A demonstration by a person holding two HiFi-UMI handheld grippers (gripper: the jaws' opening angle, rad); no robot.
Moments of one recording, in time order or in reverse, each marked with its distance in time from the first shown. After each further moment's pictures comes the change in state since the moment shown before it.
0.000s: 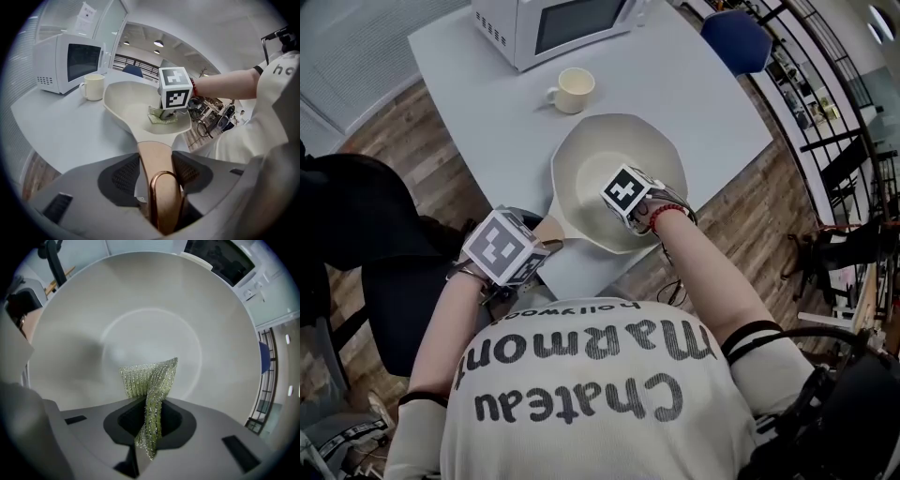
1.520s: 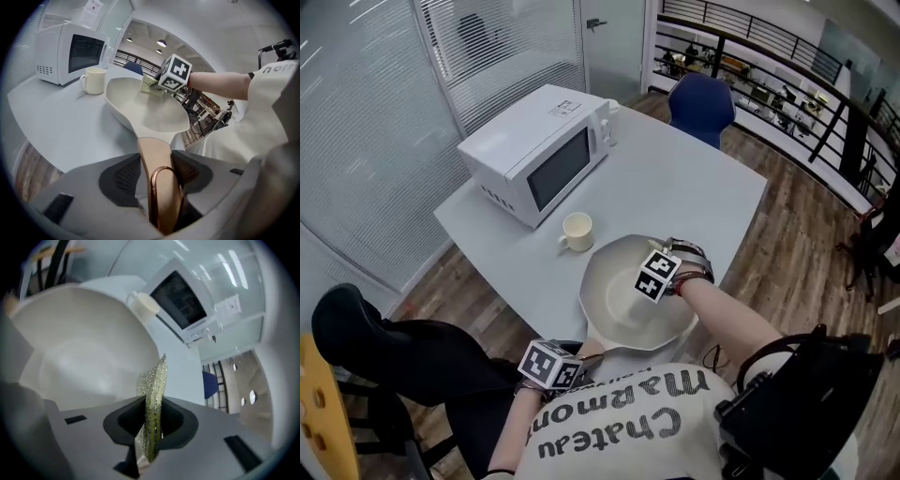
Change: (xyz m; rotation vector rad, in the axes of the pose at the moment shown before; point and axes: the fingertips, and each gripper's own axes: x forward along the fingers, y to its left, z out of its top) left arm 0.001 -0.009 -0.014 -0.056 -0.006 -0.060; right arm -0.071 -0.131 0.033 -0.029 -0.328 -0.608
